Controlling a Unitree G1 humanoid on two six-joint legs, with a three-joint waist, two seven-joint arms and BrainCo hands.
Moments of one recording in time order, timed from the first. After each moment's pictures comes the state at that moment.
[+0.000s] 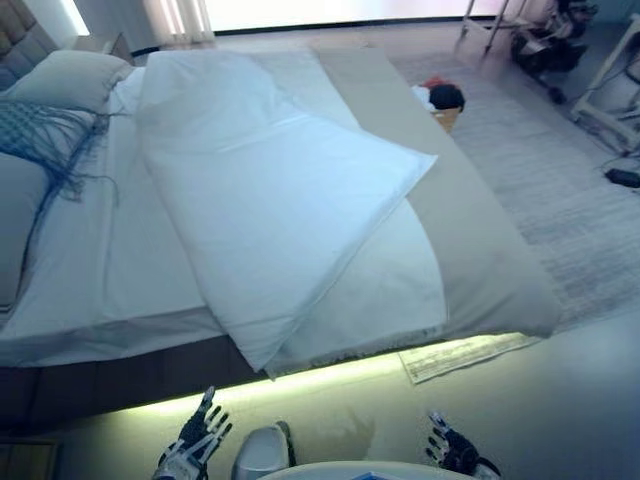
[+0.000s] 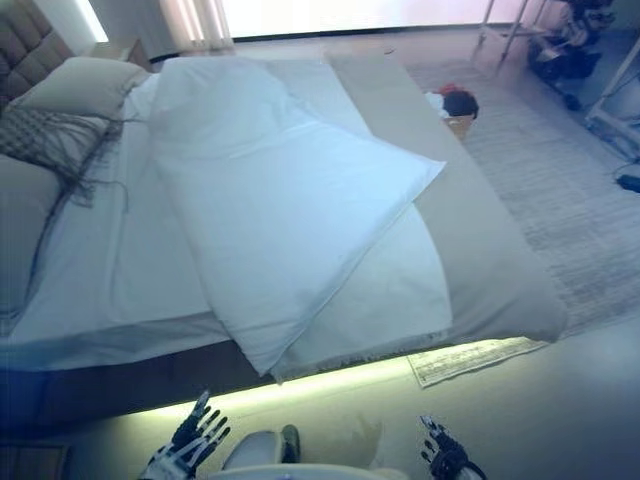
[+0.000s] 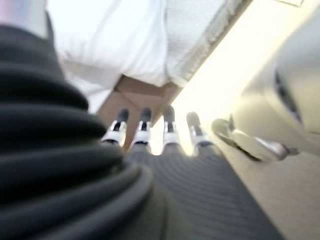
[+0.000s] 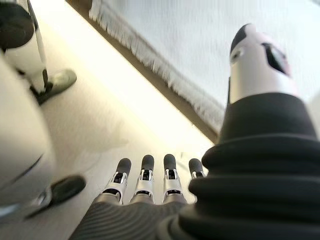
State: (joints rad) left arm -0.06 0.25 0.02 1.32 -0.92 -0.03 -0.34; right arm -0.04 -0.21 0.00 1.39 0.76 -0.12 0.25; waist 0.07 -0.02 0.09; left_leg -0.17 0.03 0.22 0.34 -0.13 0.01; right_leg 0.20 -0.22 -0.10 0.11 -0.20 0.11
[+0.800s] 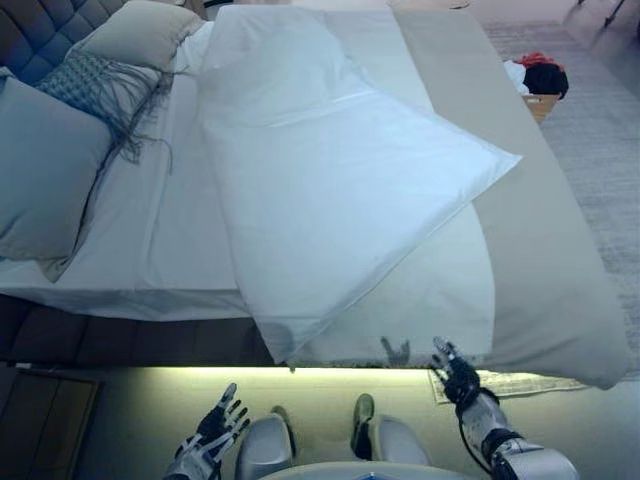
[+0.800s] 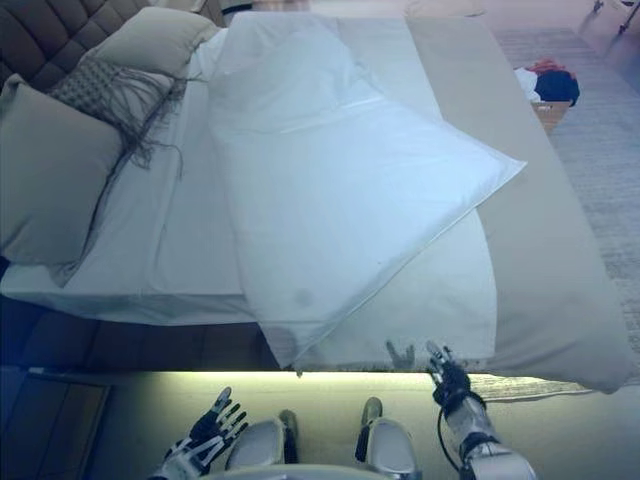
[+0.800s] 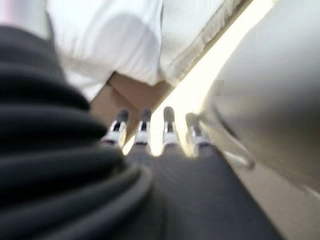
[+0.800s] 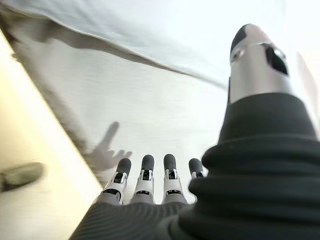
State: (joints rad) left arm -0.12 0.23 -0.11 1.29 -0.91 -0.05 -0.35; right arm -0.30 -0.34 0.07 1.25 0.90 -0.20 0.23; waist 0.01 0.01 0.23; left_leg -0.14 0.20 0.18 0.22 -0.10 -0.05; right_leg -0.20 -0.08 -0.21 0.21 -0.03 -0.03
